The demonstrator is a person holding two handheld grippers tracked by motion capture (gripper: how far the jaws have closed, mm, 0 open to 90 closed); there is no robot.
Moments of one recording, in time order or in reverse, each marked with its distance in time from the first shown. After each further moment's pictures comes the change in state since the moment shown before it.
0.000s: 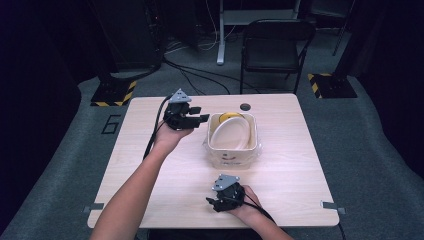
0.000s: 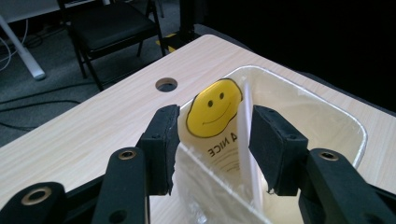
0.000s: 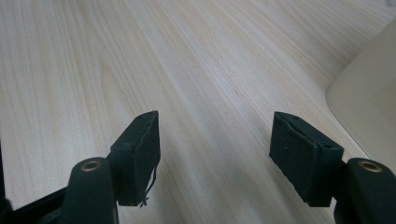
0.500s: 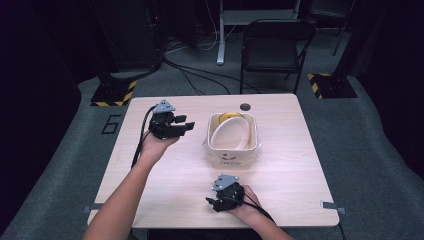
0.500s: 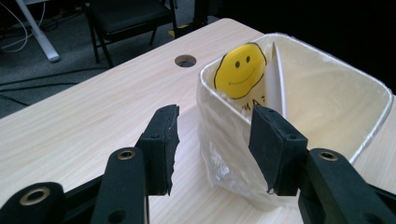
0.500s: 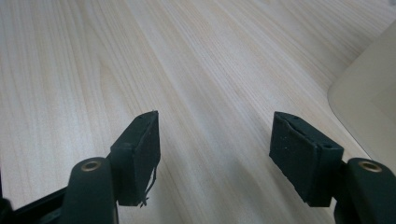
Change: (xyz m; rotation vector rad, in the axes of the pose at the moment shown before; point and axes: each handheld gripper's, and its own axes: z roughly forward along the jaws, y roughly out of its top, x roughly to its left) left arm 0.019 -0.042 -0.023 0.015 0.037 -0.038; right arm -0.001 0.000 0.002 0.003 -0.001 -0.010
